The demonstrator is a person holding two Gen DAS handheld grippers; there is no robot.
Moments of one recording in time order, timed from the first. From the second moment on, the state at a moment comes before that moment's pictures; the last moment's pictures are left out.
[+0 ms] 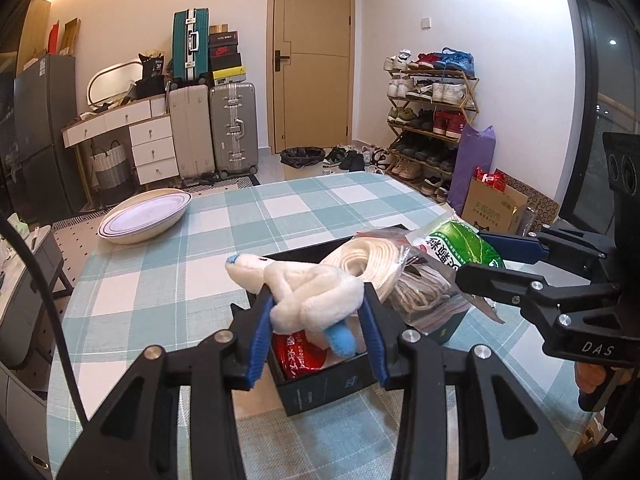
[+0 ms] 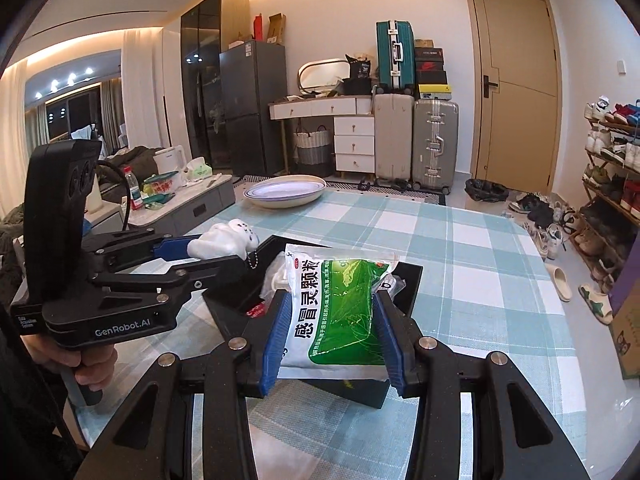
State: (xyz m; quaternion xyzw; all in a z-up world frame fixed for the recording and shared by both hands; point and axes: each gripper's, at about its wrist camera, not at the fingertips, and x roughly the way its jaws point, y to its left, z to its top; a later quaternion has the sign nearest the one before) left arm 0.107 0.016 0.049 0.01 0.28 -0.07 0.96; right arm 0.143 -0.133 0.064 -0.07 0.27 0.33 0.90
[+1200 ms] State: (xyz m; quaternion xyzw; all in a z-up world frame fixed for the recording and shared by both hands) left arm 0.143 0.001 0.020 0.03 0.33 -0.08 0.94; right arm 0.207 -0.095 0.021 -0.12 0.31 0.33 0.89
